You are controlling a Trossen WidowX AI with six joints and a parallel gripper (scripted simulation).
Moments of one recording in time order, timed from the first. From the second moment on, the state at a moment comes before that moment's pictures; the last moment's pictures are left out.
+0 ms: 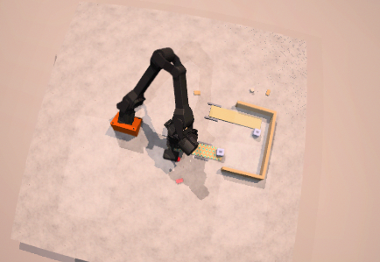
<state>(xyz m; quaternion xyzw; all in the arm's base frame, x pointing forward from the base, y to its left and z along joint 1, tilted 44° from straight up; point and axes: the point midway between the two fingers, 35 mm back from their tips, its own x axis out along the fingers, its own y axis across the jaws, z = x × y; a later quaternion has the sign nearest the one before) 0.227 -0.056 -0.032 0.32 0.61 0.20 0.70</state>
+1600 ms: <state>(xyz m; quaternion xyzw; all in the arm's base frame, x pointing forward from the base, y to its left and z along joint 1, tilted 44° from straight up) 0.204 -0.051 -0.033 0.32 0.61 0.20 0.70</state>
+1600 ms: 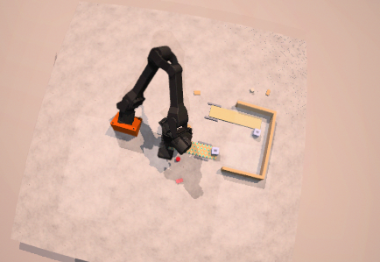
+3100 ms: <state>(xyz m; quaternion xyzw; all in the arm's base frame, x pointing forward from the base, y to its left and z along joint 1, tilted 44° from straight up) 0.320 -0.108 0.017 0.27 0.60 0.24 0.71</state>
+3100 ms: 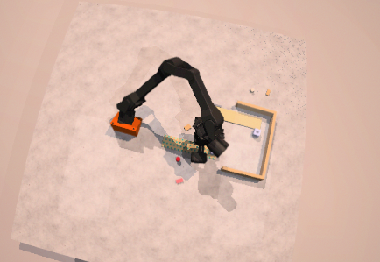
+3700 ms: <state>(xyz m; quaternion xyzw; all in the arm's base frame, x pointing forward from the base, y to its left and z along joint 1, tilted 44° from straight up) 0.388 -0.126 0.025 0.27 0.60 0.24 0.71</state>
